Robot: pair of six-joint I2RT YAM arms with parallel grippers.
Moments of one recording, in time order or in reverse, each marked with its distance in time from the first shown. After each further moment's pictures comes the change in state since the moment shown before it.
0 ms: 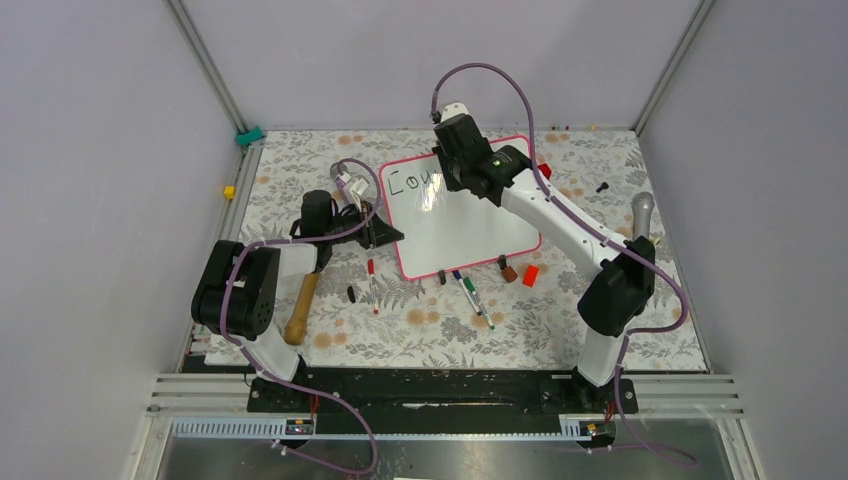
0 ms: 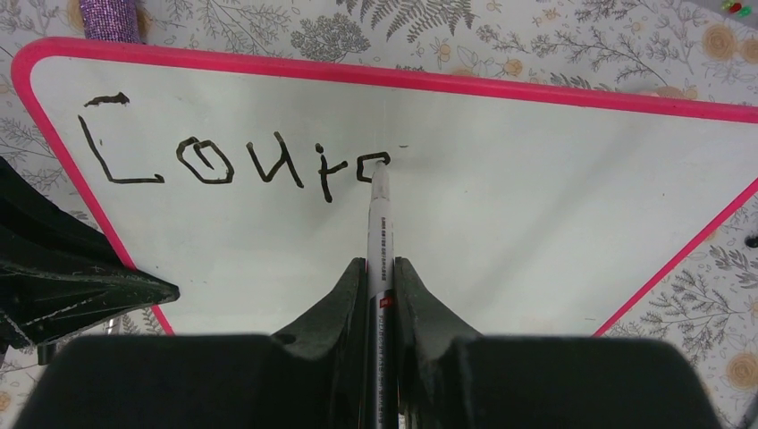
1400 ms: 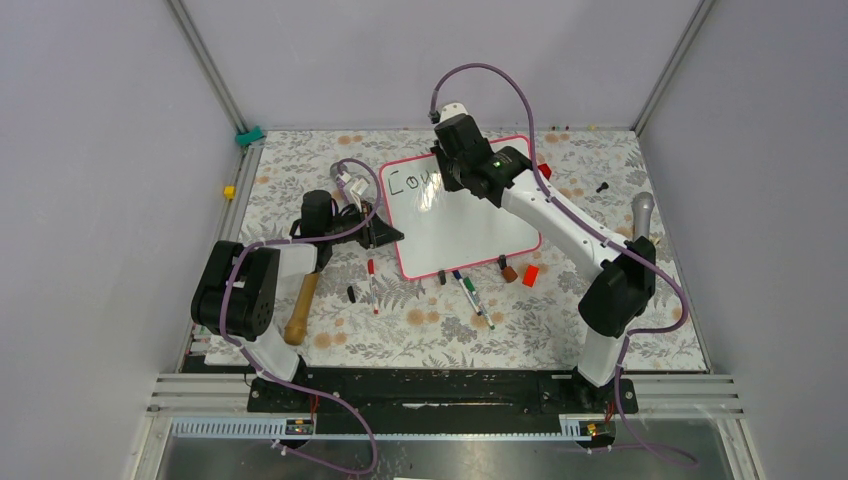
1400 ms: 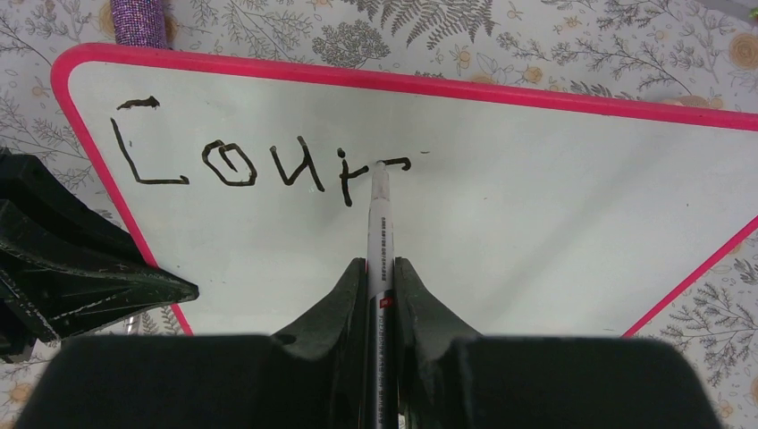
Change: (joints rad) left arm -0.002 -0.004 0.000 -0.006 -0.005 0.004; right arm 0.000 -0.004 -0.008 0.027 -0.034 0.006
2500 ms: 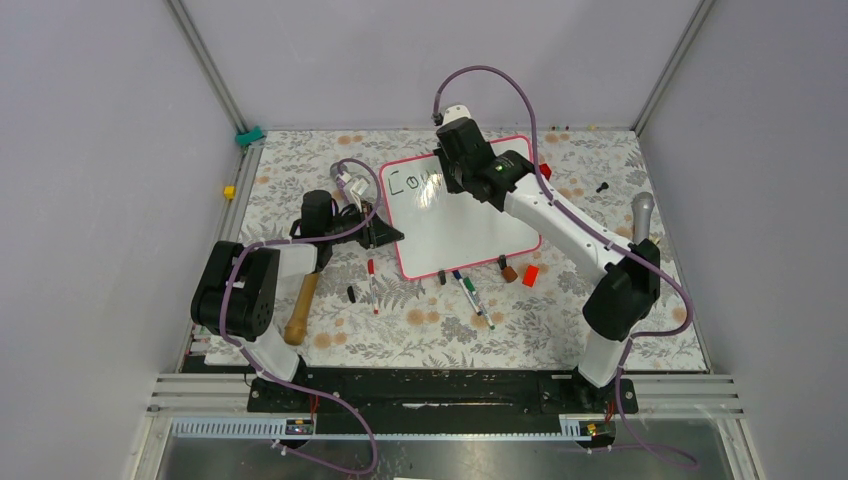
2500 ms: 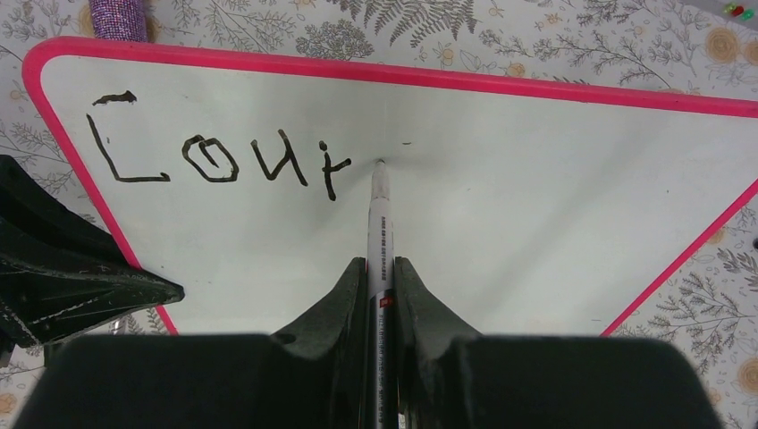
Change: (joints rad) left arm -0.001 -0.002 0.000 -0.001 -0.002 0.001; right arm 0.005 -0.030 -0.047 0.023 0.034 -0.001
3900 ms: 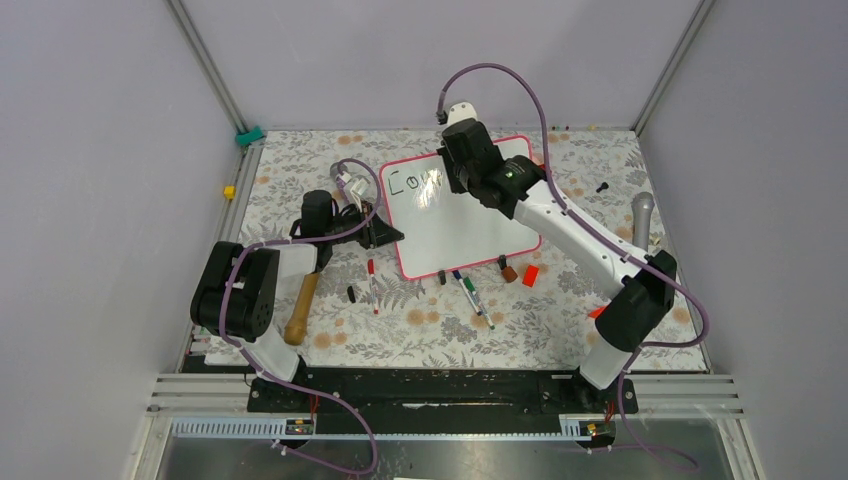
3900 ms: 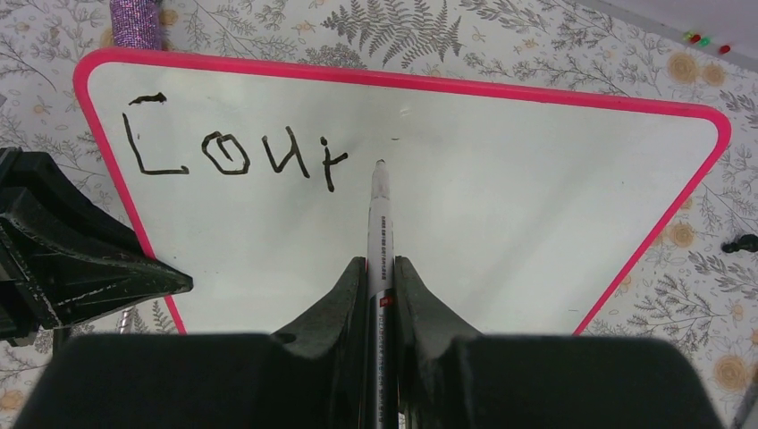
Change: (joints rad) left arm -0.003 -0.004 0.000 -0.008 -0.005 0.003; right arm 0.030 -0.083 -0.041 0.023 0.040 -0.018
